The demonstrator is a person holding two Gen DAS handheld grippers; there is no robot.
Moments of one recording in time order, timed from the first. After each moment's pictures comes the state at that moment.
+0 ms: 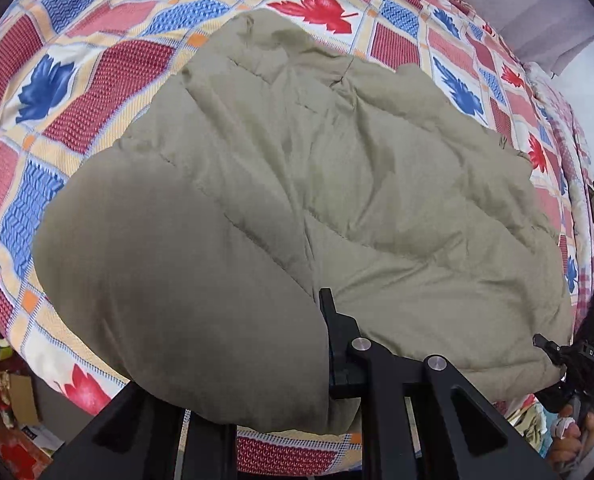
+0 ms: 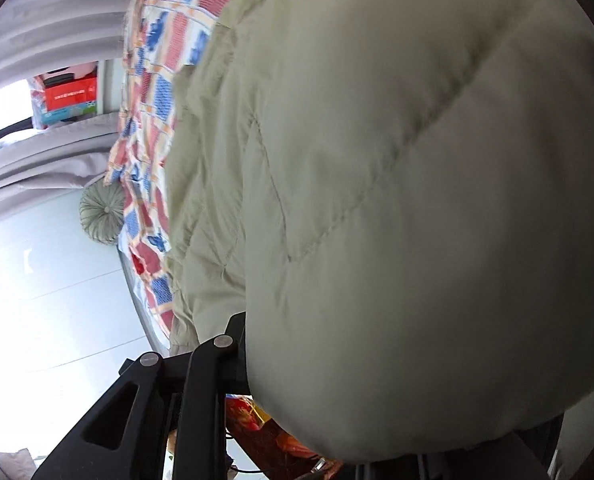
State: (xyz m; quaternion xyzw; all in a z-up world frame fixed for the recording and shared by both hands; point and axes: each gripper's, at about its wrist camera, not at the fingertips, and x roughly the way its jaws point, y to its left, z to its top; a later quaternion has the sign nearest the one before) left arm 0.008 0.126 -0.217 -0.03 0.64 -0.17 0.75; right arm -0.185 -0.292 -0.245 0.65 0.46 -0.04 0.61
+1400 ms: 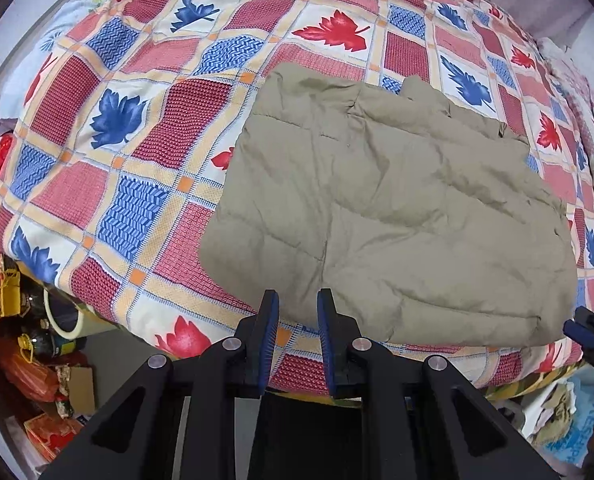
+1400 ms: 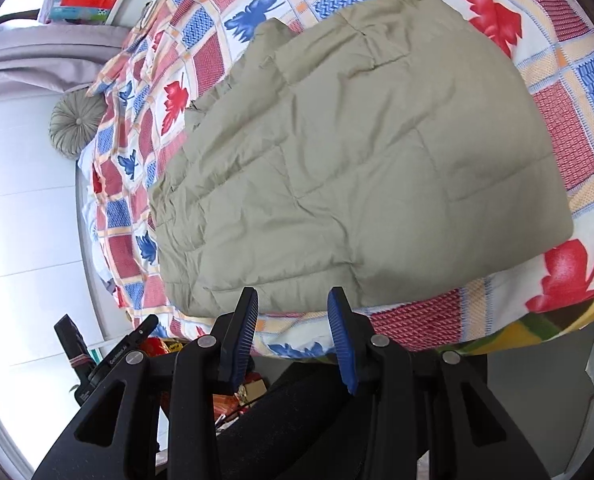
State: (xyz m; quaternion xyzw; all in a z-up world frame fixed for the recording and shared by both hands) left arm -0.010 0.149 -0.118 0.06 0.65 -0.12 0.75; right arm -0.166 -0.262 -0.144 0.49 0.56 -0.03 0.67
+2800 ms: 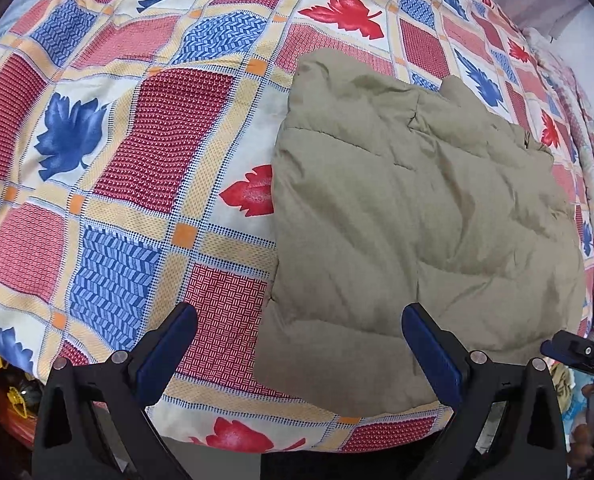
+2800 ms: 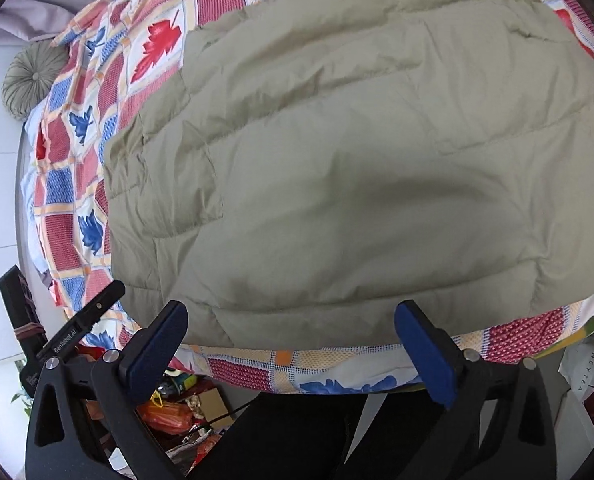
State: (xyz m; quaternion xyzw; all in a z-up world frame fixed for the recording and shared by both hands) left arm 0.080 0.192 -0.196 0.04 0.67 -0.20 0.71; right arm -0.087 -0.138 -0.179 0.39 0.63 -0.08 0.66
